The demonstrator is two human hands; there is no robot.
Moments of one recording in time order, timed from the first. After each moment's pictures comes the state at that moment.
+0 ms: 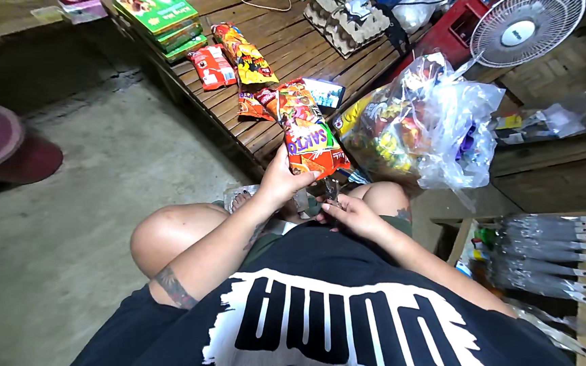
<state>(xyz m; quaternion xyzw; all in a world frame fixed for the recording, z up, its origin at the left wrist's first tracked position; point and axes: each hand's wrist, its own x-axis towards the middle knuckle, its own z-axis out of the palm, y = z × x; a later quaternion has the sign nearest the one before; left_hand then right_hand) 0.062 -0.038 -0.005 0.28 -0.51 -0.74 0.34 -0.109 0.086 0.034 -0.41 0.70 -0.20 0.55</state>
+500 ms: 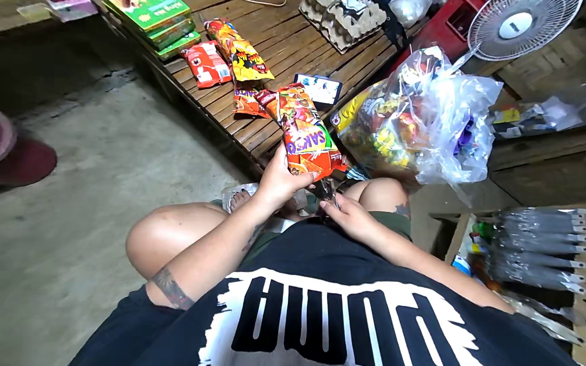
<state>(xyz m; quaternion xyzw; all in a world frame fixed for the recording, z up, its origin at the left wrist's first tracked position) 0.058 -0.033 -0.002 0.31 -0.49 -0.75 0.32 -0.106 0.090 0.029 -0.53 0.73 -0.12 0.42</state>
